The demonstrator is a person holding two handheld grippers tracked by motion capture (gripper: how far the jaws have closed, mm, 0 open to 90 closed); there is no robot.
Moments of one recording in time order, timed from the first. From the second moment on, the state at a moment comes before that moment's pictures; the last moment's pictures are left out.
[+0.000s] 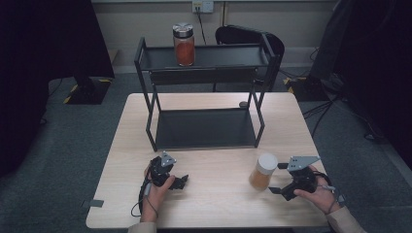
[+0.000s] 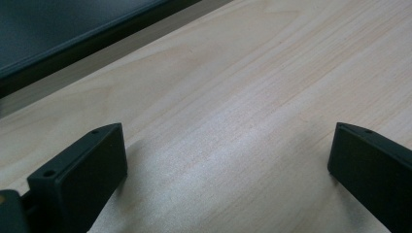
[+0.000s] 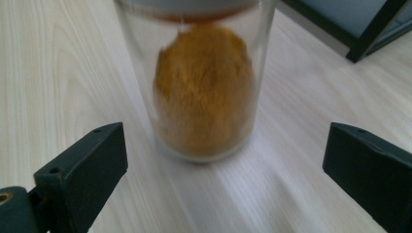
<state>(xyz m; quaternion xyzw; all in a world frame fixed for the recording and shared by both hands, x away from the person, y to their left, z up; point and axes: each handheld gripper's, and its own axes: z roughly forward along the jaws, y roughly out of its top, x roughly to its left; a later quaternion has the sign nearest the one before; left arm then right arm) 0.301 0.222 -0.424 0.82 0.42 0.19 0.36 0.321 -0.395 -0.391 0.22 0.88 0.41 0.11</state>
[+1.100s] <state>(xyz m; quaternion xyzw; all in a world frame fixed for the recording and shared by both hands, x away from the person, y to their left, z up) 0.301 0.222 -0.424 0.82 0.42 0.19 0.36 0.332 -0.367 -0.397 0.23 0.84 0.48 0.10</state>
